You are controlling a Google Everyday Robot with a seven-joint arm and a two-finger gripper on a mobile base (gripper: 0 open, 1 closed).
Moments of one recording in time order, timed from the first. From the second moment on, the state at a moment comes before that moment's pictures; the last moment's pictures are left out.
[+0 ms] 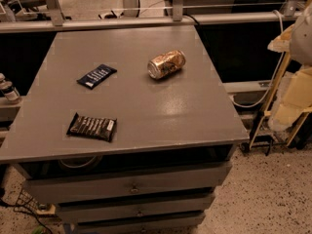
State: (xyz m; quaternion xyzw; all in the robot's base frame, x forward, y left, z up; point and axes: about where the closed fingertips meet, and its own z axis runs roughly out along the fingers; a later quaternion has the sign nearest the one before) arm 0.438 -0.216 0.980 -0.60 0.78 -0.04 0.17
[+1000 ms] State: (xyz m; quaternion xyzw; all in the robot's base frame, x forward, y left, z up) arm 0.510 -0.190 0.967 -0.67 0.72 -0.02 0.18
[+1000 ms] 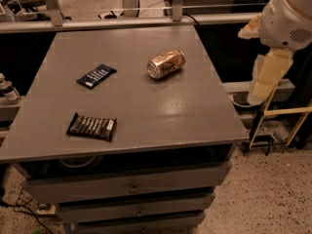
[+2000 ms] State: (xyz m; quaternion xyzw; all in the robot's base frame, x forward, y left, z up) arm 0.633 -0.129 0.935 -0.72 0.65 -0.02 0.23
